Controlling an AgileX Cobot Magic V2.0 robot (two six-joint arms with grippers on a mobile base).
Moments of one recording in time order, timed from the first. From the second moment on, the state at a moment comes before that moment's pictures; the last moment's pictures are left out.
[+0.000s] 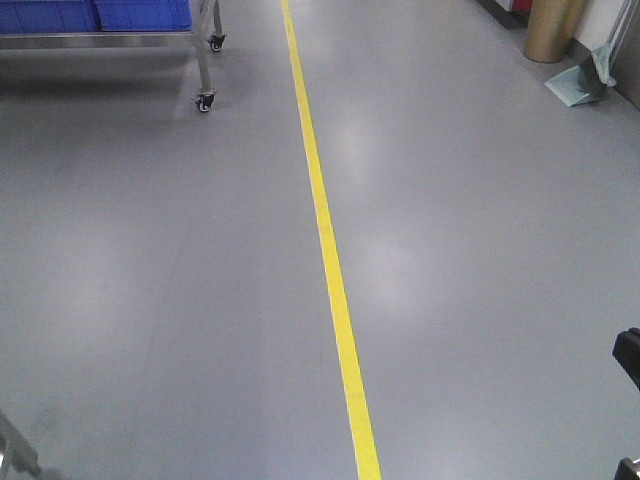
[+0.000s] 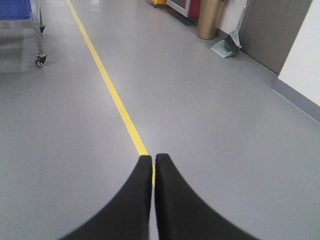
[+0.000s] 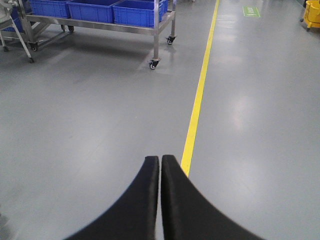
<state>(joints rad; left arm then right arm) -0.42 0.30 -0.43 0.23 0.54 -0.35 0.27 0.35 -0.35 0.10 0.36 -0.14</state>
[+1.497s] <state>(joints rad) -0.42 0.30 -0.43 0.23 0.54 -0.35 0.27 0.35 -0.35 0.10 0.36 -0.14</state>
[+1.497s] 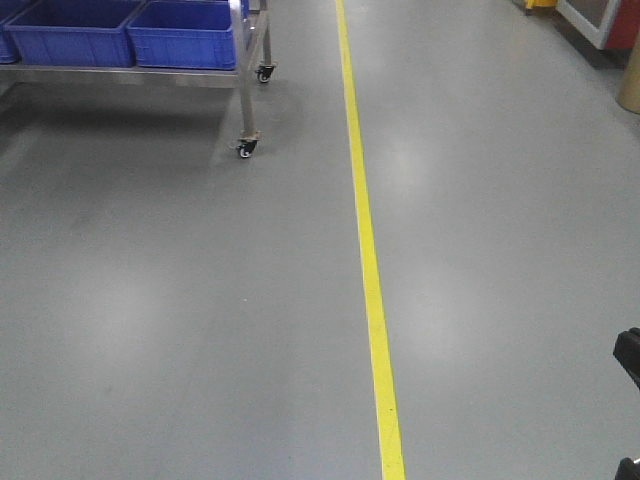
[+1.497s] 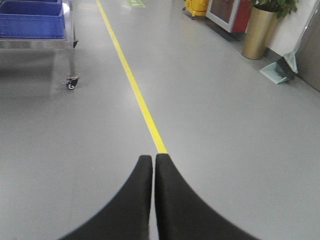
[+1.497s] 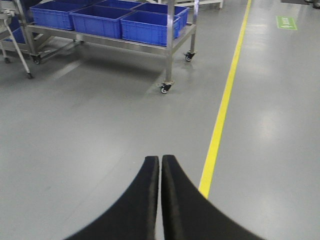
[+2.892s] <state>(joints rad) -0.42 0.30 -0.43 0.23 0.54 -0.35 0.27 0.35 -0.35 0.10 0.36 -0.14</state>
